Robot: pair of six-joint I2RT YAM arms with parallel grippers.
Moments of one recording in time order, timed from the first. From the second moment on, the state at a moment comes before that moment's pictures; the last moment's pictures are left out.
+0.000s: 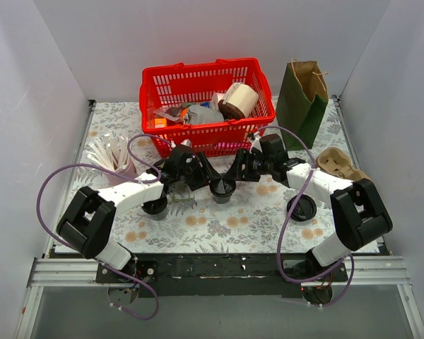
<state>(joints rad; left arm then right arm) -0.63 1.51 0.86 -0.04 0.14 -1.02 0.50 1.54 0.88 -0.05 -0.48 0.58</state>
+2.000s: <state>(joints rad) -0.65 1.34 0.72 -0.05 0.23 -1.04 0.54 1.39 0.78 -0.10 -0.52 0.64</state>
